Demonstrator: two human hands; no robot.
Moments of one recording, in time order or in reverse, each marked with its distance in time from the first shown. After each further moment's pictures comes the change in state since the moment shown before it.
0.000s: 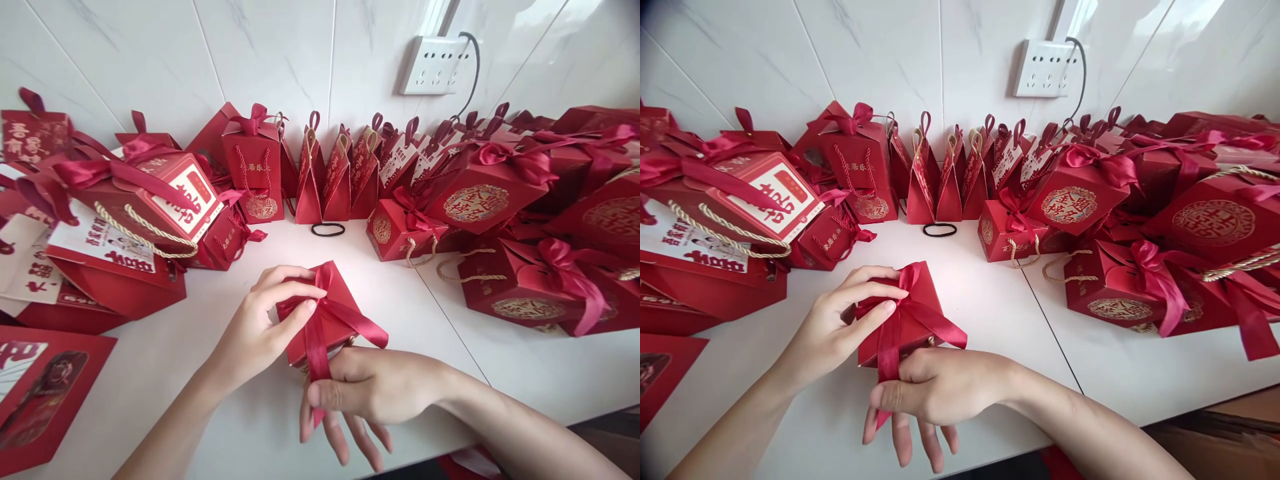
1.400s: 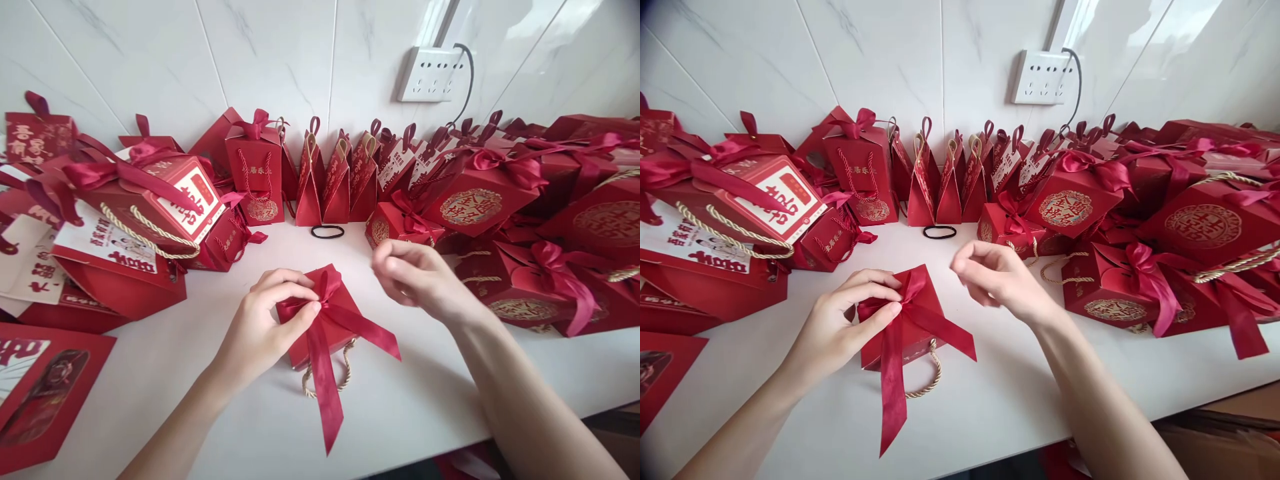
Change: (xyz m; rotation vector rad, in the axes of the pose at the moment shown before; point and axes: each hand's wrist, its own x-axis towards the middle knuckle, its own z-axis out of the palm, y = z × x) left_hand -0.001 -0.001 0.005 0.027 0.084 -0.036; right_hand -0.049 -0.008 -0.056 -0.006 0.773 -0.609
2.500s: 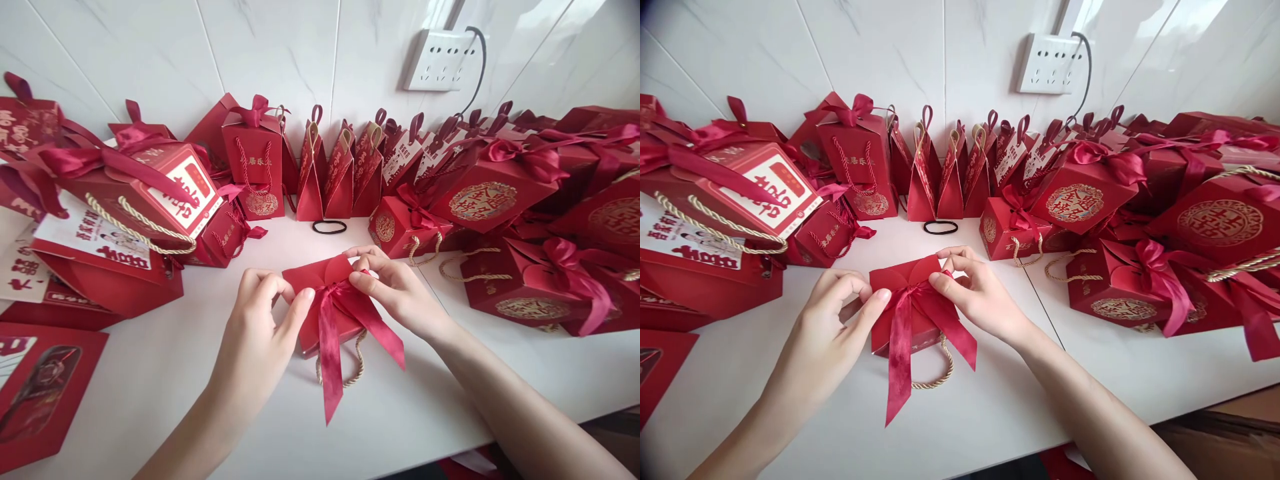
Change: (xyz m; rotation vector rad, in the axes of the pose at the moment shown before) left_hand -0.011 0.009 0.007 0.141 0.210 -0.133; right_hand 0.008 0.013 0.036 -0.341 0.180 0.013
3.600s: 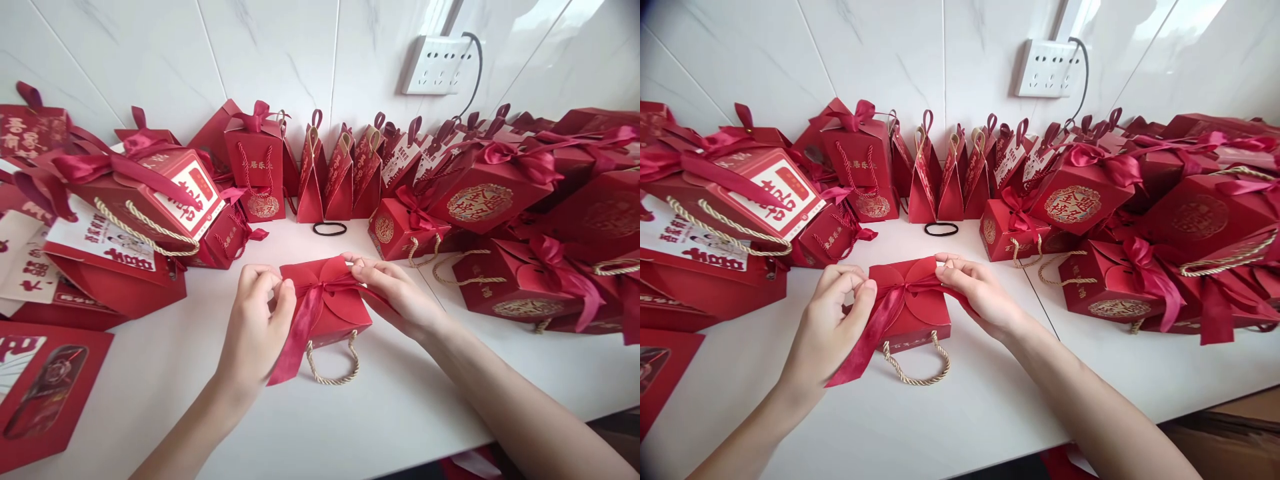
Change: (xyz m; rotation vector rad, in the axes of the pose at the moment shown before) left_hand 0.009 -0.007 0.005 -0.021 0.081 0.007; right_hand 0.006 0.013 0.003 0.565 -0.080 0.184
